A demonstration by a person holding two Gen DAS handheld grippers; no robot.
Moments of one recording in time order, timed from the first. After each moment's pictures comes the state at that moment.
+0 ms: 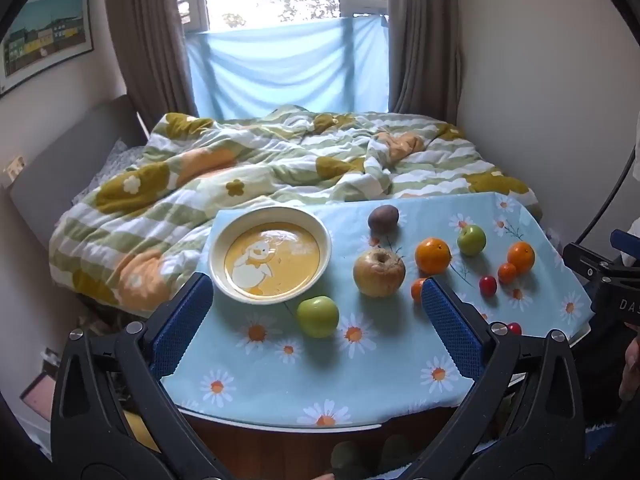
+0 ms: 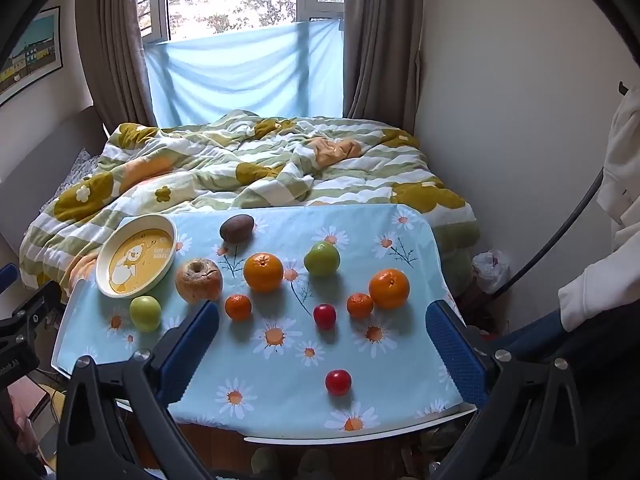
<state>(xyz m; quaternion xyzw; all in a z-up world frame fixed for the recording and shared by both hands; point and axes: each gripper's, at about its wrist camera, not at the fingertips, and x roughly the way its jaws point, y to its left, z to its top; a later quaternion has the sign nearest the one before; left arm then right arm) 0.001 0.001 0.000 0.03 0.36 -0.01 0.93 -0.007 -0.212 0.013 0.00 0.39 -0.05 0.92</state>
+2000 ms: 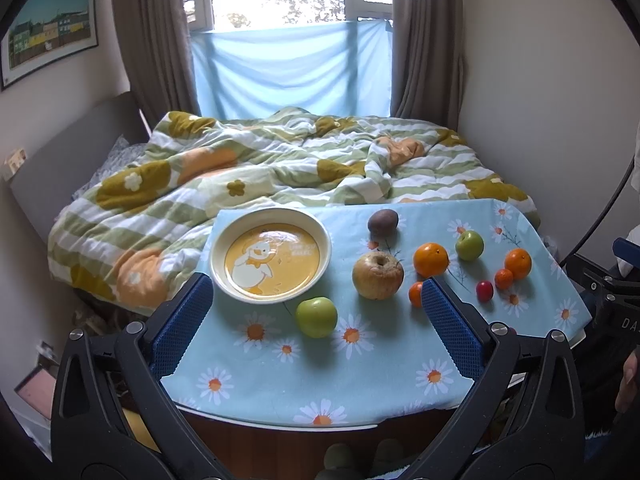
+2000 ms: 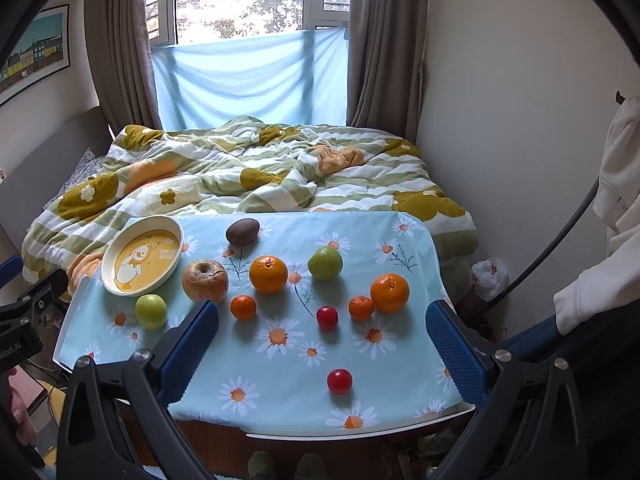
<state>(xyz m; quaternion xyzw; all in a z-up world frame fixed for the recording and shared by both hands) -0.003 0.000 0.007 0.03 0.34 -0.01 0.94 -0.012 -0.209 0.020 0.00 0.38 -0.04 0.92</state>
